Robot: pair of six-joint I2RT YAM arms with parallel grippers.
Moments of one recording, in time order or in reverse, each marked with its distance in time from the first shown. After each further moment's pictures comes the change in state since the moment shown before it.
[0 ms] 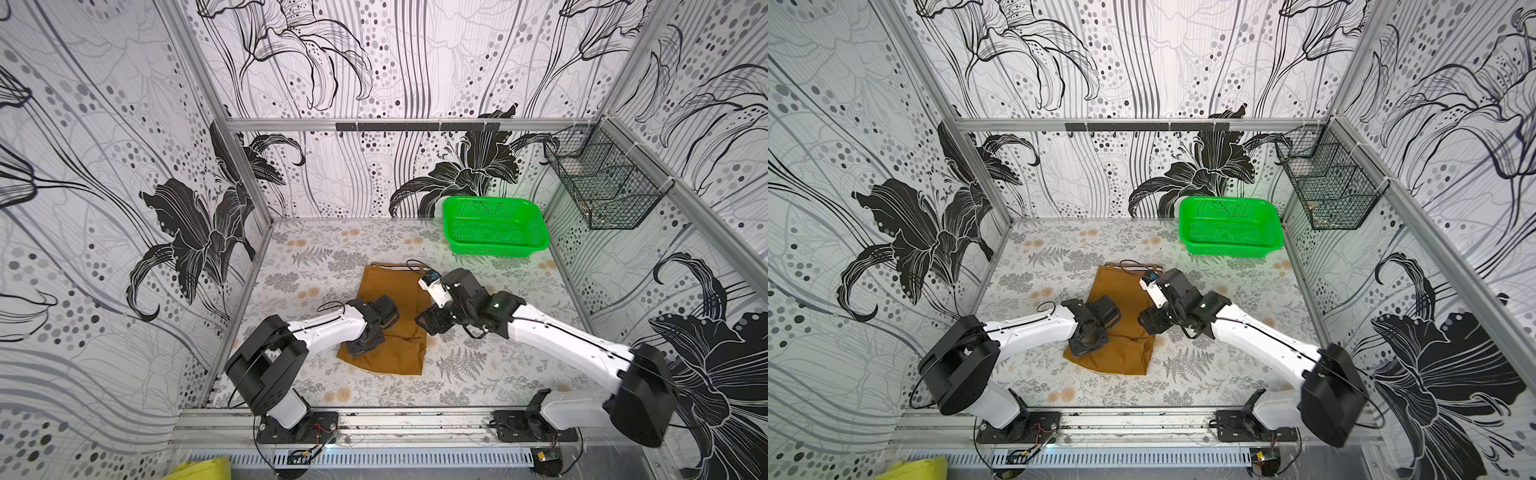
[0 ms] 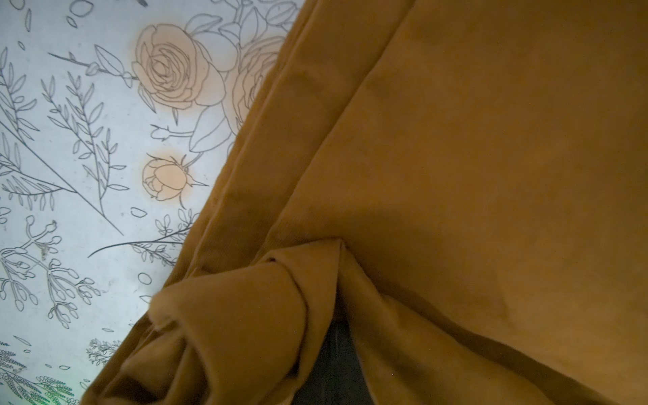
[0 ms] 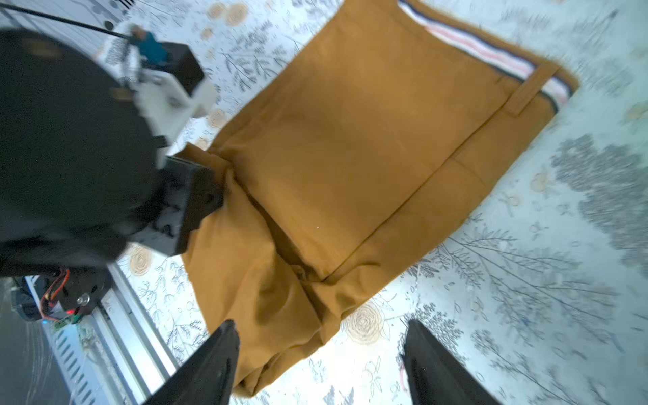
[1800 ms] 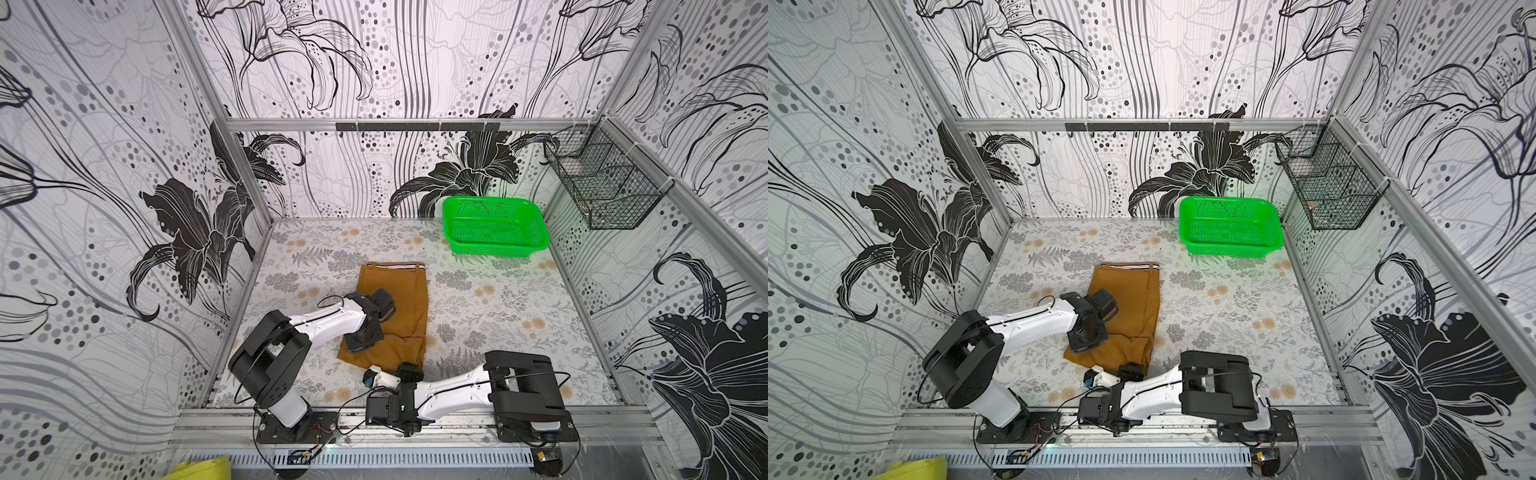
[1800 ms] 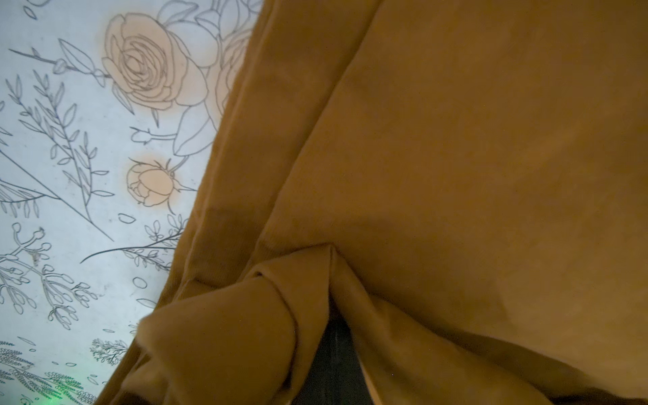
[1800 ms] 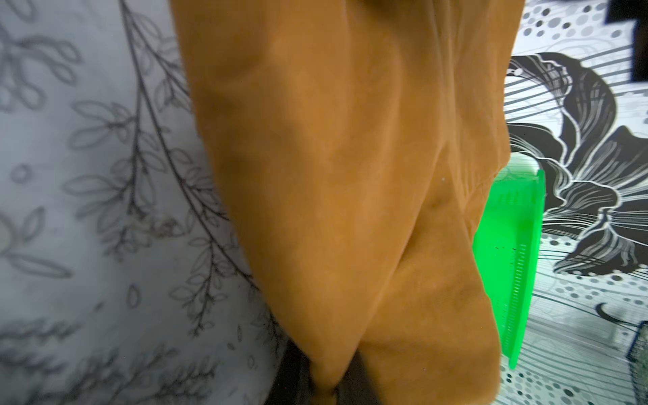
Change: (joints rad) left arm 0.054 0.022 0.035 -0.029 0.077 0.070; right arm 0.682 0.678 0.096 -0.072 0.908 -0.013
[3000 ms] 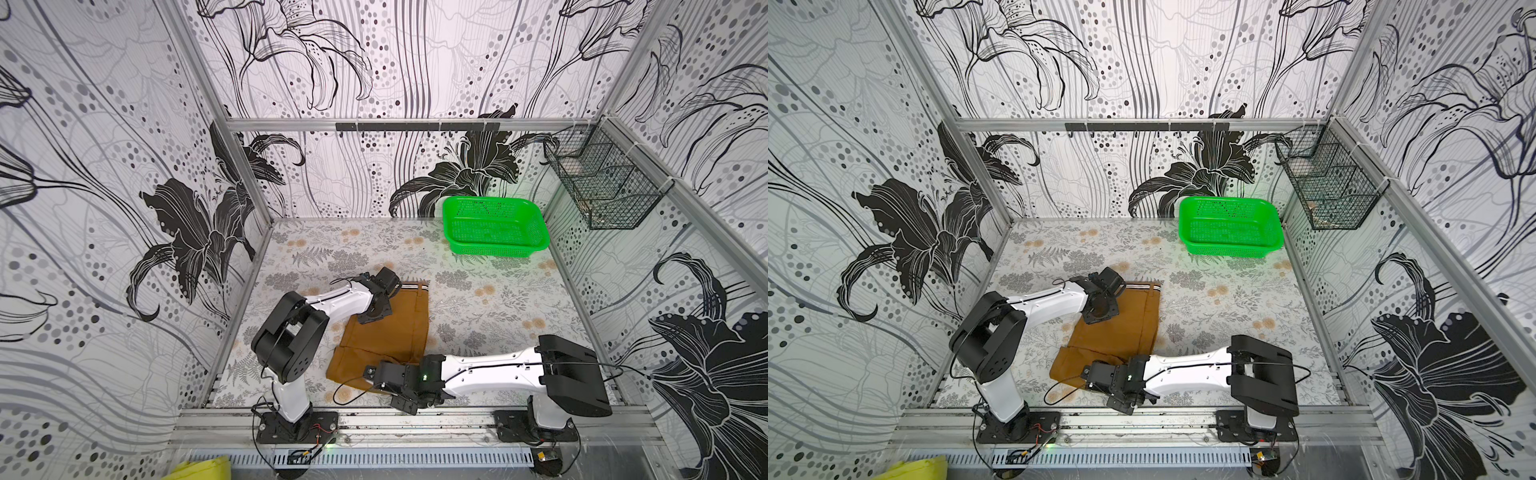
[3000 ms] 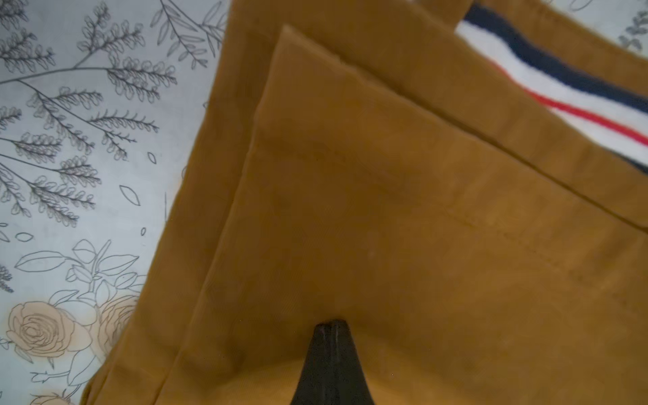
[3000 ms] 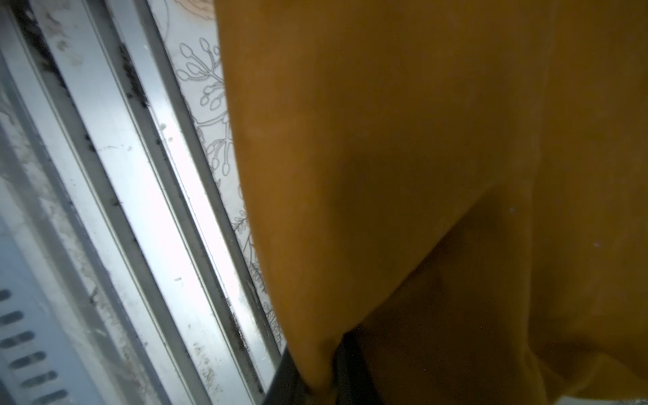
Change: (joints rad) left arm 0.083 0.159 0.202 0.196 -0.096 0.214; right arm -0.116 -0.235 -0.016 -0.011 -0.746 -0.029
